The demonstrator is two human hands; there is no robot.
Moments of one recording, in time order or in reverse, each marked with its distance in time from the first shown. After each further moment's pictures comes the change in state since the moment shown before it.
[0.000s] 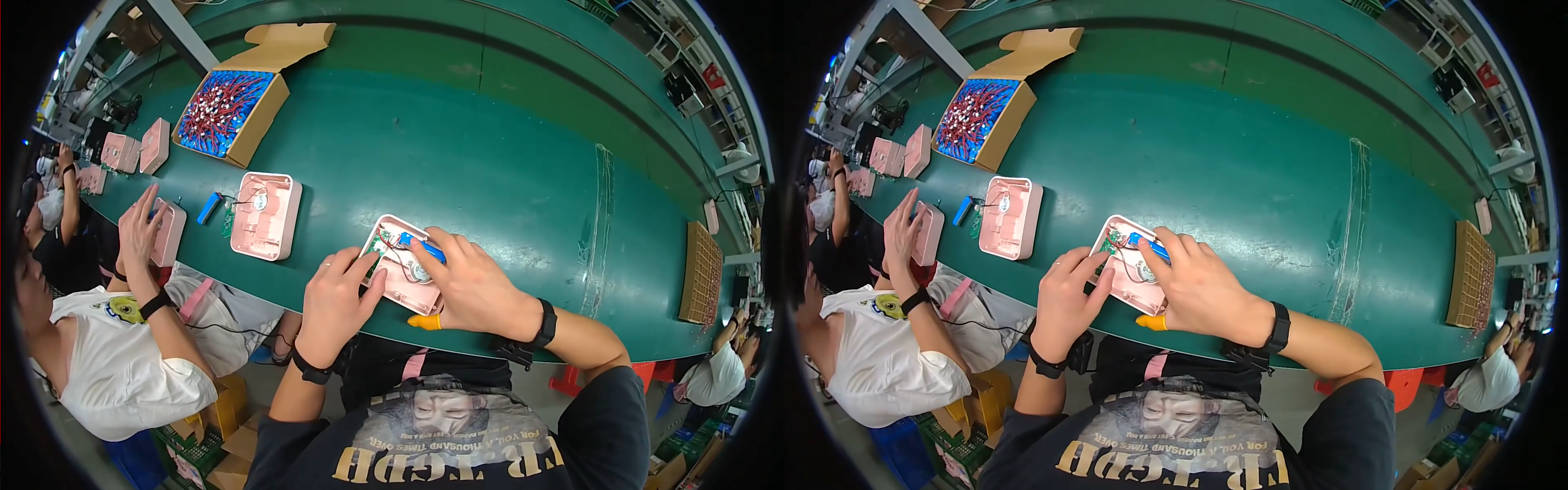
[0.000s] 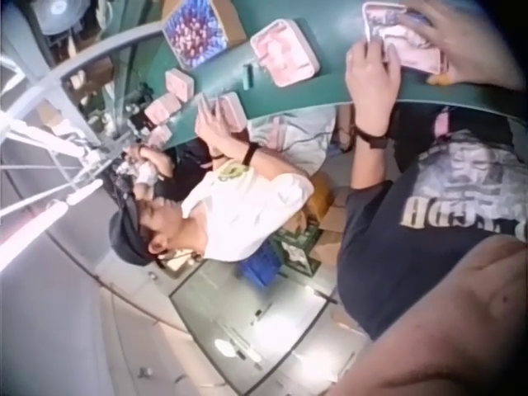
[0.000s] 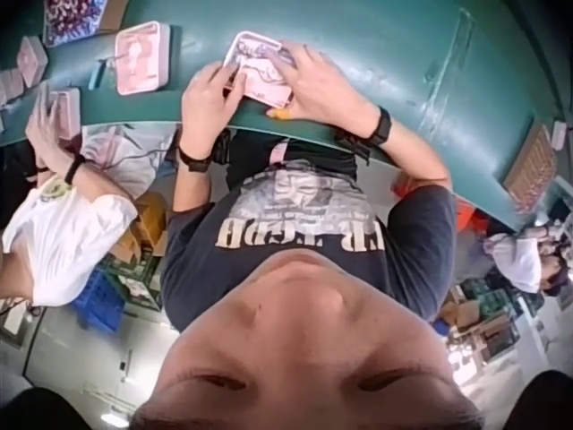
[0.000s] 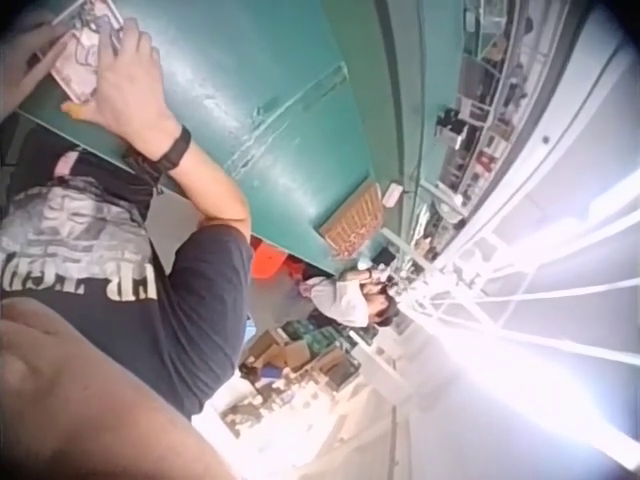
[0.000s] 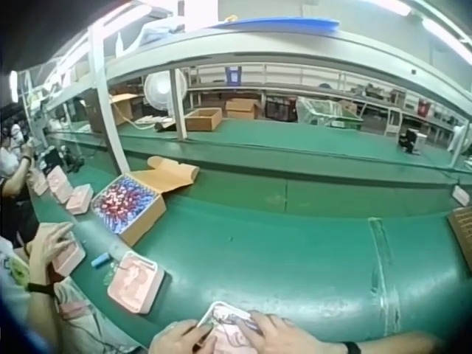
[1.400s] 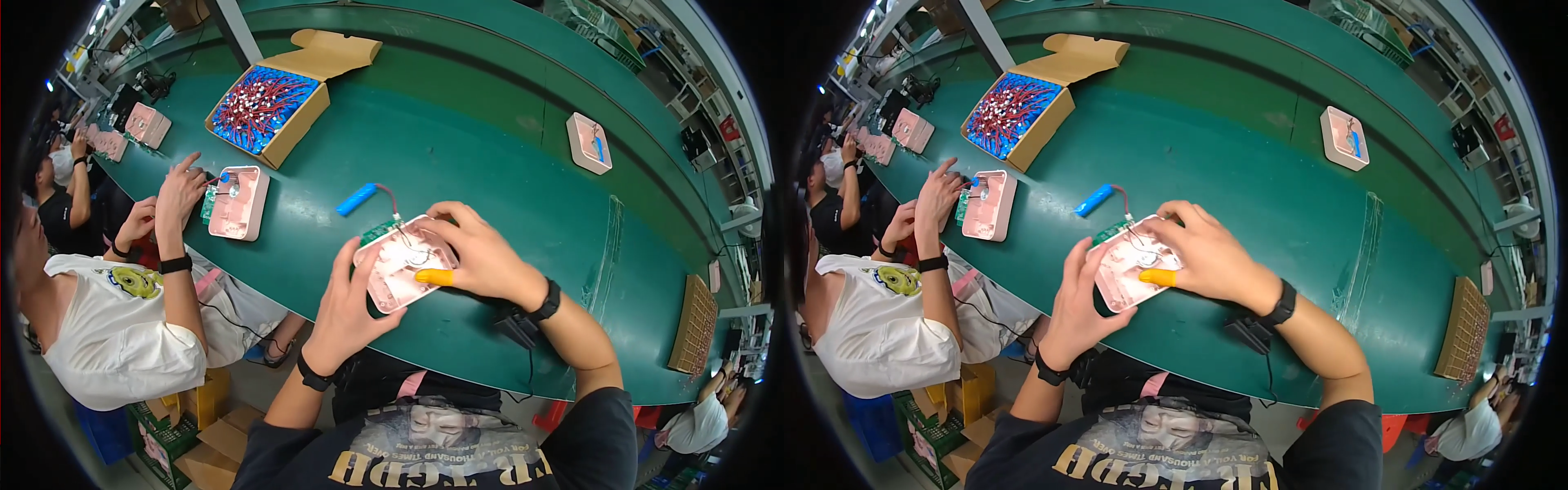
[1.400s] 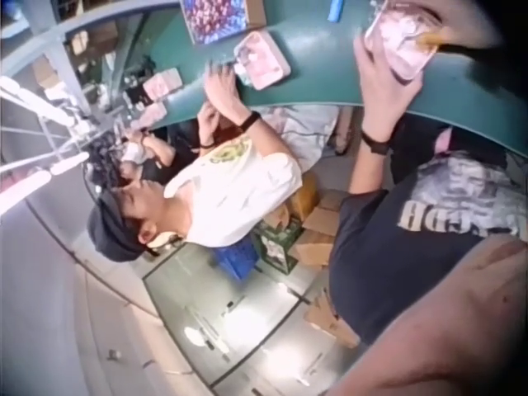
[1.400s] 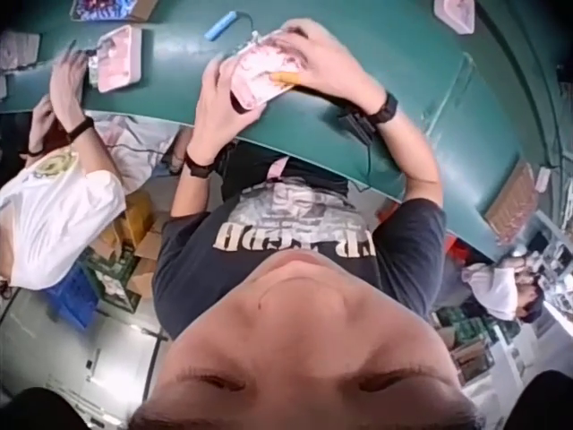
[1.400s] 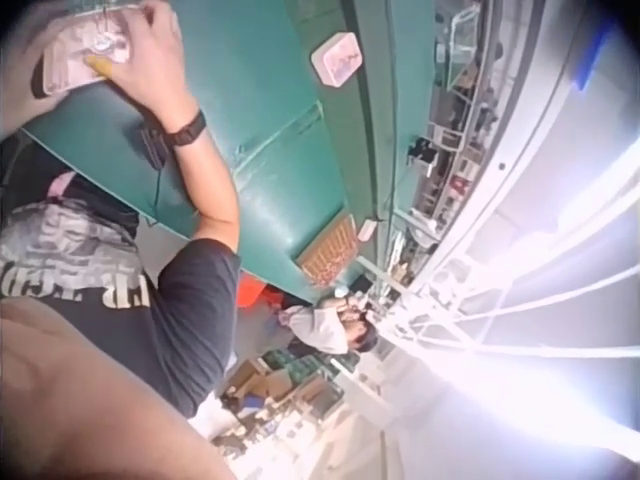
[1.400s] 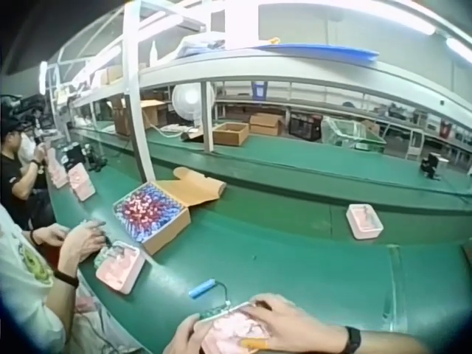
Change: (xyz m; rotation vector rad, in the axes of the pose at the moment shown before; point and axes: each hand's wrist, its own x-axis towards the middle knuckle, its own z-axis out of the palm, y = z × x) left_hand -0.007 -0.008 -0.002 -0.111 0.049 -0.066; right_hand 0.071 0.050 -0.021 0.252 0.148 -0.086
